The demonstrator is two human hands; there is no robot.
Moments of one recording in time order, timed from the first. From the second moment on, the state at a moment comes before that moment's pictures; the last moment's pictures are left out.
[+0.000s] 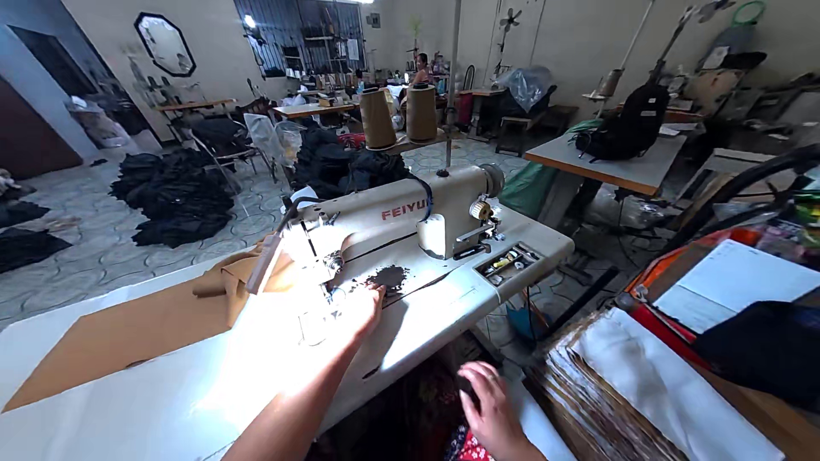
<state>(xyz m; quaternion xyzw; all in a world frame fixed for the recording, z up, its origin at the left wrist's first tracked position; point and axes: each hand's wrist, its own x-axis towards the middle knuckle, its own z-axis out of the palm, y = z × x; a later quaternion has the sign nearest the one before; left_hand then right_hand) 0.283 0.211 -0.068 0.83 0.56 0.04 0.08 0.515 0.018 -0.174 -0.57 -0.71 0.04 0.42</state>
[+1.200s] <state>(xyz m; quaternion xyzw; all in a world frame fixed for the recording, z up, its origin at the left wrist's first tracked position) 0.308 0.046 -0.089 0.74 0.32 0.41 0.43 0.497 0.013 -0.104 -0.42 -0.60 0.26 0.63</state>
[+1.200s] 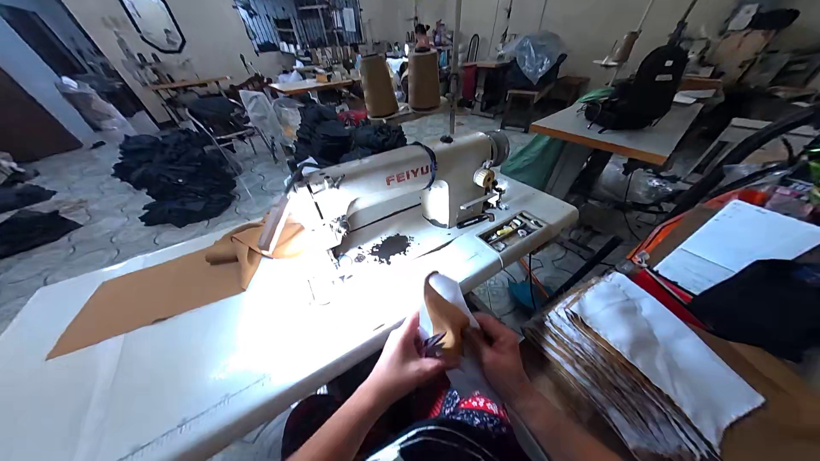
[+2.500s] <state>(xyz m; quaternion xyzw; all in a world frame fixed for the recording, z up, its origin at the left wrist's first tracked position) 0.268 0.032 -0.065 0.68 0.52 0.27 0.44 0.459 0.067 -0.089 -0.35 -0.54 0.48 0.60</state>
